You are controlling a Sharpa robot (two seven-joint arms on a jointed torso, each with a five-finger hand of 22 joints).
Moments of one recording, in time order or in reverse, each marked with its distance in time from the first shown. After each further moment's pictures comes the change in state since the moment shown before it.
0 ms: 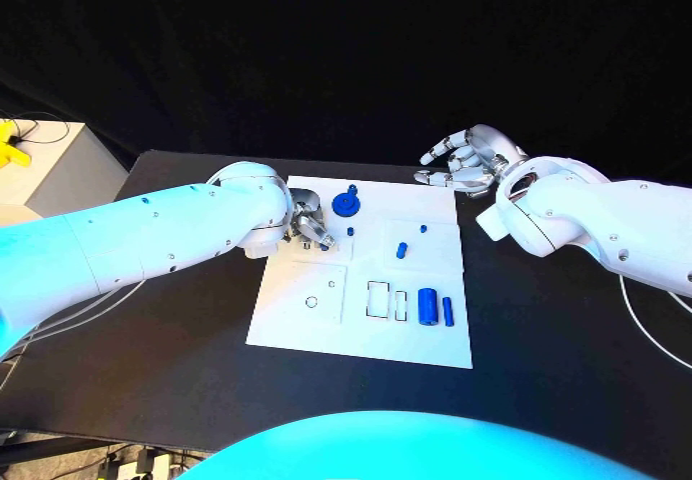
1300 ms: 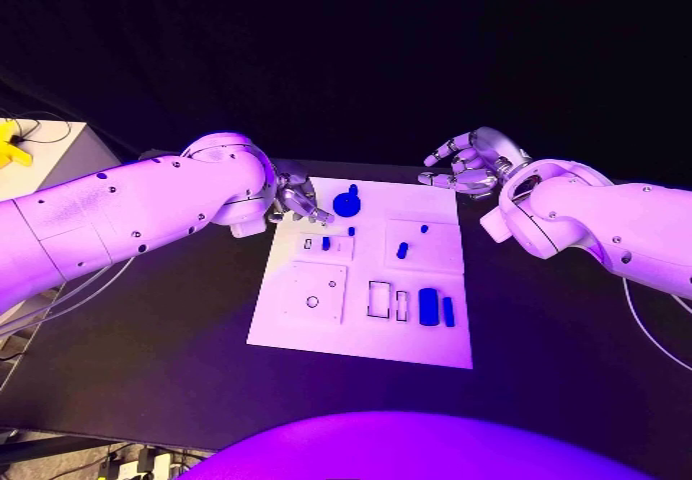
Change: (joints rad) left arm 0.035 -0.076 0.075 0.050 0.055 -0.014 -0.005; left_hand 0.084 0.025 -0.331 0.163 -0.113 -0.024 0.028 -0.064 -0.020 -0.089 0.034 -0.062 -0.105 -0.001 0.015 -0.019 0.000 0.000 -0.046 0.018 -0.055 -0.078; right arm -0.007 -0.004 0.000 -0.007 0.000 -0.001 0.002; right_hand -0.013 -0.005 0.000 0.000 -0.004 -0.003 0.003 -0.004 -0.003 -0.011 0.004 -0.008 -0.001 -0.004 0.004 -0.008 0.000 0.000 0.000 0.000 -0.019 -0.001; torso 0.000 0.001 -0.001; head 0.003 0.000
